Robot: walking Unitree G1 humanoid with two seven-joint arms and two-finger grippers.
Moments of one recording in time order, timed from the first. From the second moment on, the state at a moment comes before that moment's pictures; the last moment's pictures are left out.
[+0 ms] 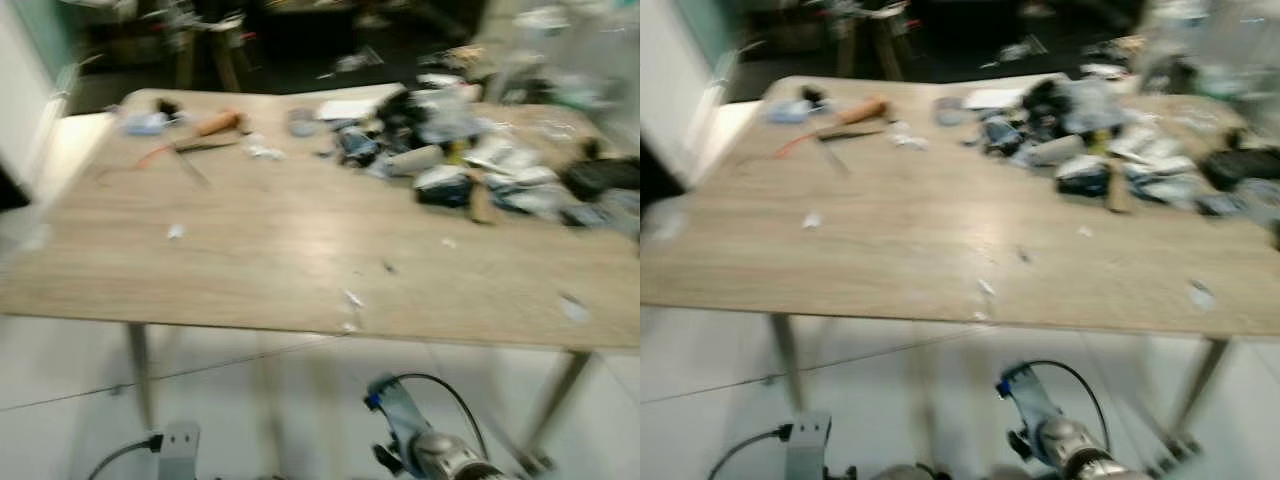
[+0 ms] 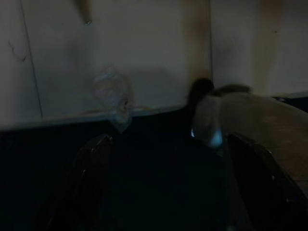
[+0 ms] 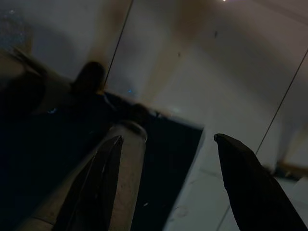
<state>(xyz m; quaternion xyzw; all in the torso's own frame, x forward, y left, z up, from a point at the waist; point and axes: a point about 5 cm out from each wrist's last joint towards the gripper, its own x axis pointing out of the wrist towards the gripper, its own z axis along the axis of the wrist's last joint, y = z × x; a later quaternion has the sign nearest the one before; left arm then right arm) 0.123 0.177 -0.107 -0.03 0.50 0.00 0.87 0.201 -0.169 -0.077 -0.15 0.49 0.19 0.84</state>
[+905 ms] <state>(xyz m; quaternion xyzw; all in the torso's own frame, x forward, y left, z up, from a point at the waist) 0.128 0.177 -0.105 -0.02 0.49 0.00 0.87 0.196 -0.169 -0.080 -0.16 0.51 0.18 0.83</state>
